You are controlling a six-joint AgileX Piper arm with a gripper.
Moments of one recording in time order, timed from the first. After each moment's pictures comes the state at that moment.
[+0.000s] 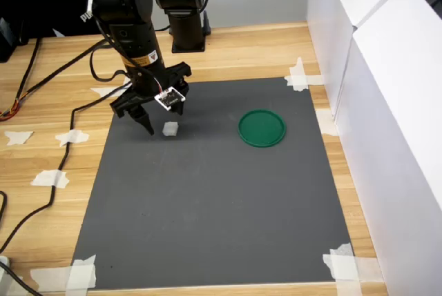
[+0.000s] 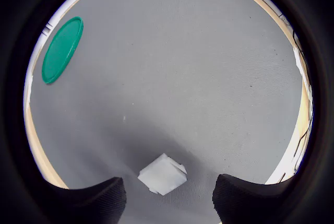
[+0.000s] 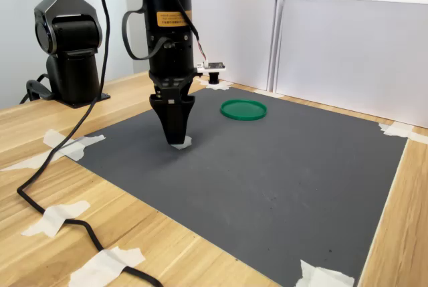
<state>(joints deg) -3.9 93.3 -53.2 0.5 43.4 -48.1</state>
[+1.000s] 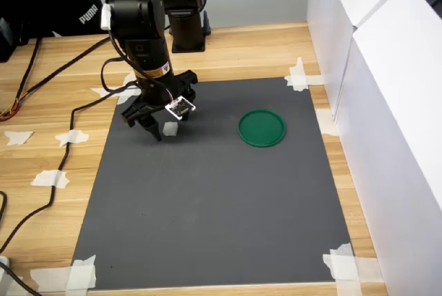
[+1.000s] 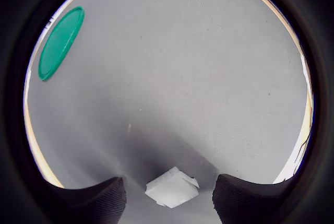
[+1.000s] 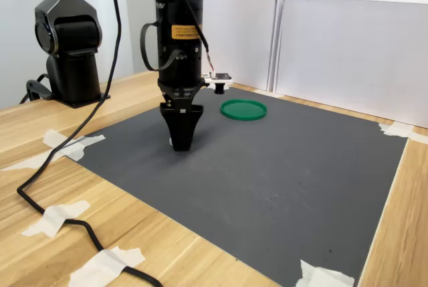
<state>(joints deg) -0.5 96.3 -53.2 -2.8 42.5 -44.0</state>
